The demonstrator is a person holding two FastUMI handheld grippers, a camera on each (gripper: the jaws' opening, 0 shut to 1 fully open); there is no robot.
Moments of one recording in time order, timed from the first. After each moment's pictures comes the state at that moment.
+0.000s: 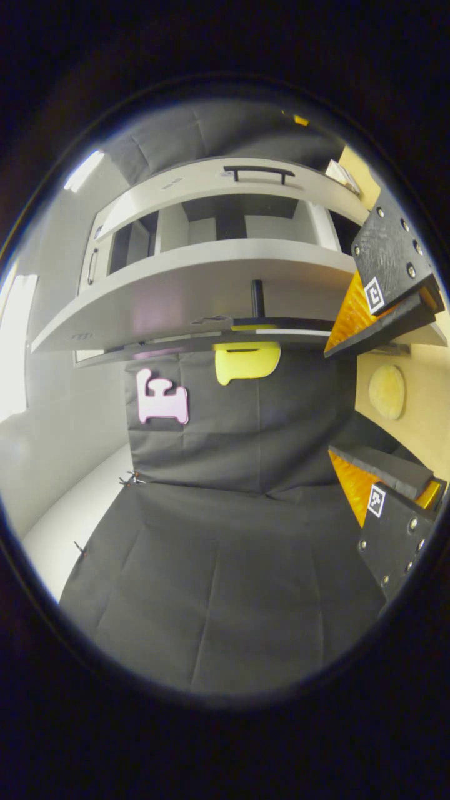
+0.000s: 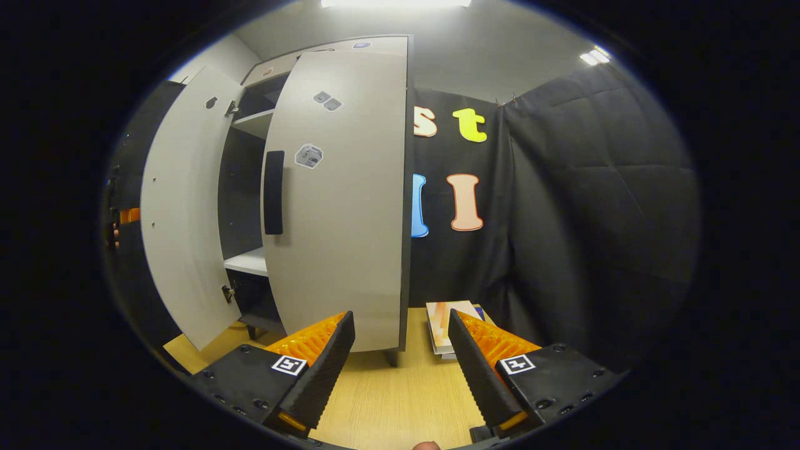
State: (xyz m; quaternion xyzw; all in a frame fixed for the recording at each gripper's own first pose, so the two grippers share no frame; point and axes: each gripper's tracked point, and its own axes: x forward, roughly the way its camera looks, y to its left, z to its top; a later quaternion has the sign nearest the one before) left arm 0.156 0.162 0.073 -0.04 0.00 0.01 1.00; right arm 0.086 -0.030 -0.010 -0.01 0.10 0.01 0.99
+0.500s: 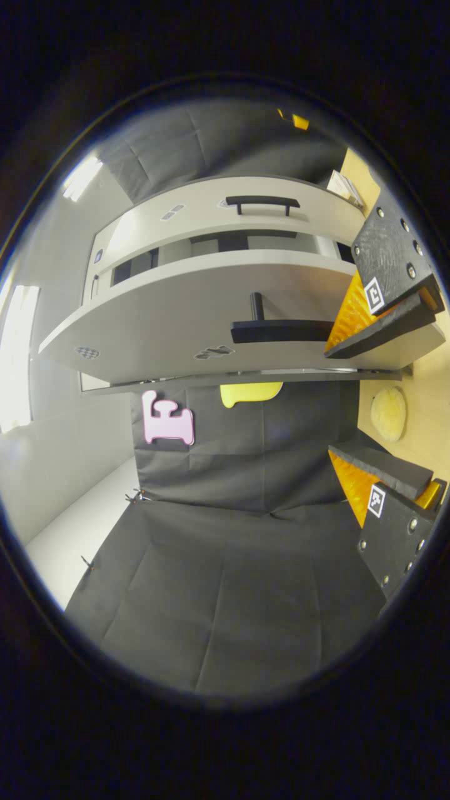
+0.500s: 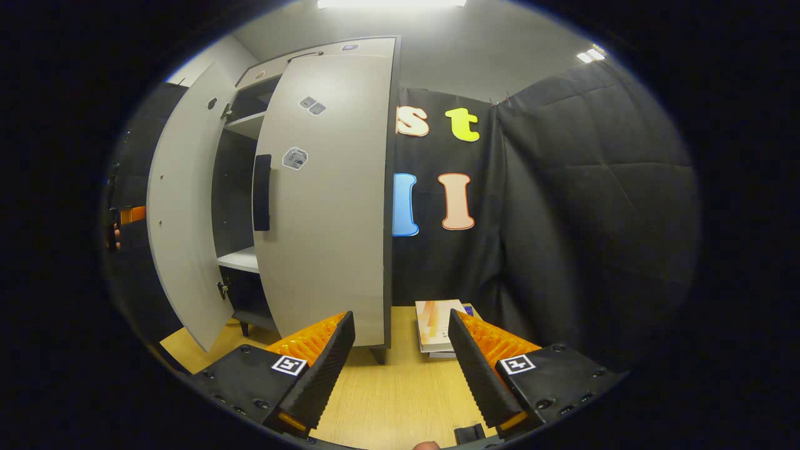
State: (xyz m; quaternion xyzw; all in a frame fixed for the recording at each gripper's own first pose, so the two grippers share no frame) left arm 0.145 0.102 0.086 -0.04 -0.01 -0.01 1.00; right arm 0.076 -0.064 -0.014 -0.01 0.10 0.00 0.99
